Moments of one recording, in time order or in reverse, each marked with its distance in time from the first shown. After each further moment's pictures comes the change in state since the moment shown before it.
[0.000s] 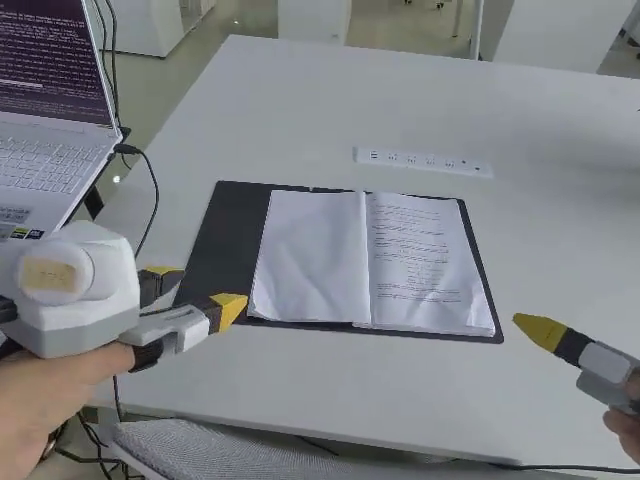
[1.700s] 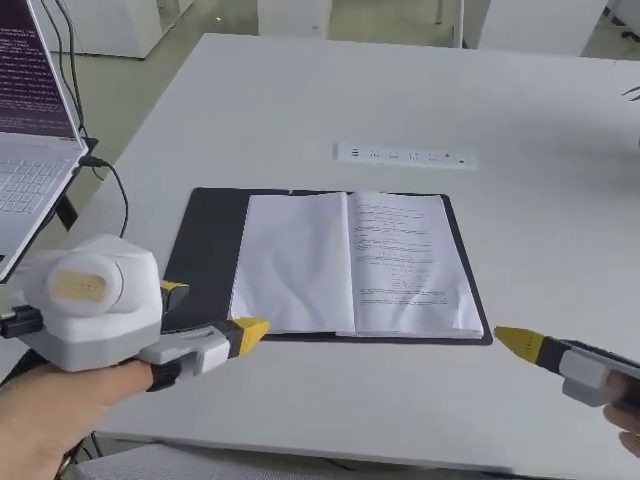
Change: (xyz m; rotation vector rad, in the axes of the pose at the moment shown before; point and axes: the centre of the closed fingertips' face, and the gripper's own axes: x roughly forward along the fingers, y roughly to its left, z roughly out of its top) left arm 0.063 -0.032 -0.019 0.048 0.127 -0.052; right arm 0.030 -0.044 -0.005 -0.105 0.108 -0.053
